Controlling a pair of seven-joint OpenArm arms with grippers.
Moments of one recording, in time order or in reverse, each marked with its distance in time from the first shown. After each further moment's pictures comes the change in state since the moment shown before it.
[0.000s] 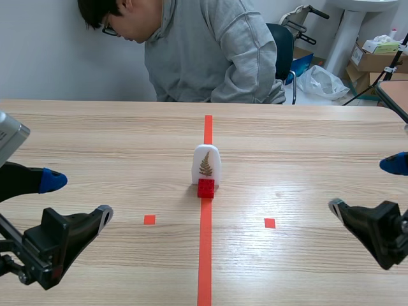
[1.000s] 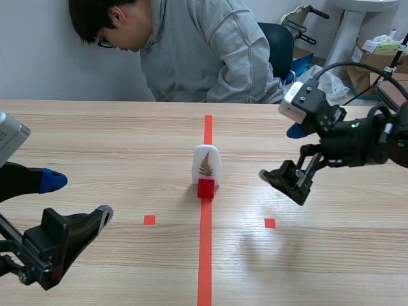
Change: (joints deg) left arm 0.0 0.0 0.0 0.0 0.0 0.0 0.0; right arm 44.1 0.8 -38.0 -31.9 -10.4 2.7 2.6
